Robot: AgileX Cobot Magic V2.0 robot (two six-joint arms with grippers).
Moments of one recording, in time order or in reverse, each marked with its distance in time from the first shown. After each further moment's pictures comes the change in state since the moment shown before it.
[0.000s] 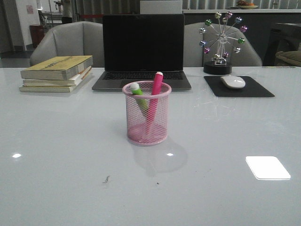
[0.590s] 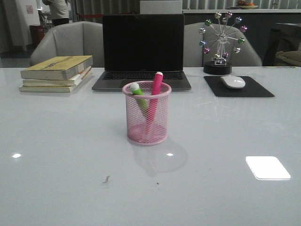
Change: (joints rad) left arm 0.000 -0.497 0.277 -0.011 -0.212 0.000; right arm 0.000 0.000 0.000 0.000 0.001 0.000
